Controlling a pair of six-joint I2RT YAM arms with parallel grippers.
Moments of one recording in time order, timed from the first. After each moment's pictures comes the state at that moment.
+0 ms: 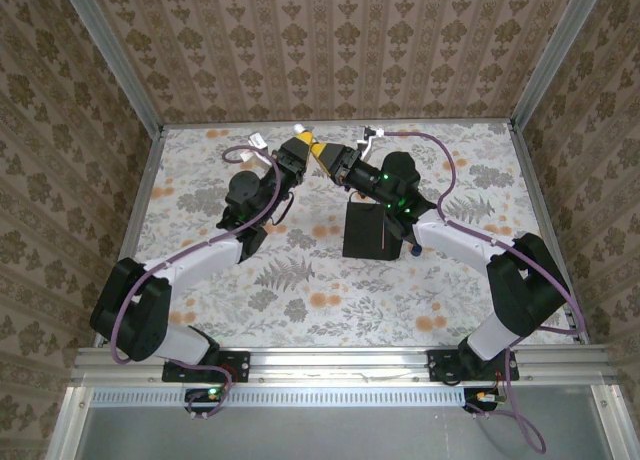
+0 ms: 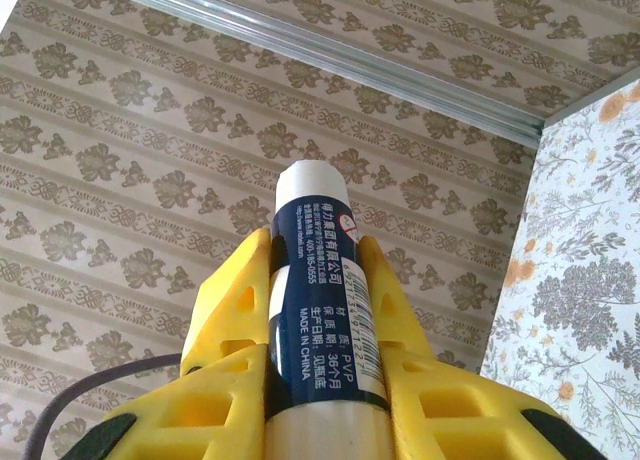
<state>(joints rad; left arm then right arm) -0.63 1.43 0.83 0.83 0.04 -1.33 0.57 1.58 1.04 0.69 -0.35 1.26</state>
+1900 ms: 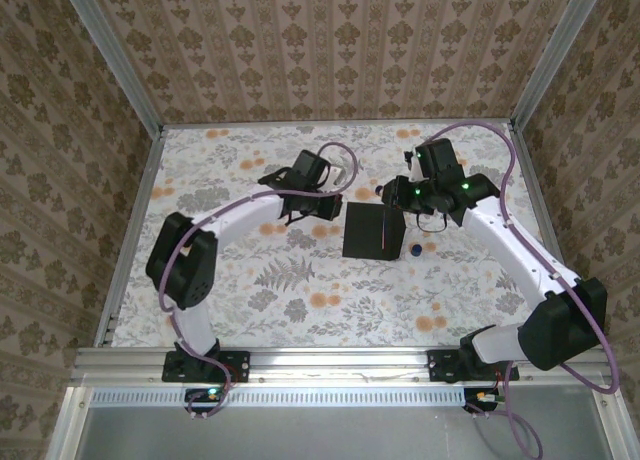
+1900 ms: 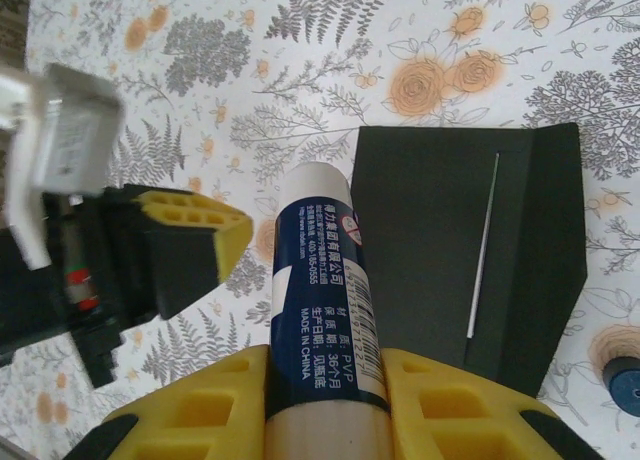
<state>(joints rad) -0.70 1.85 1.37 -0.46 0.24 -0.23 0.33 1.36 1.23 -0.73 -0.22 0.53</state>
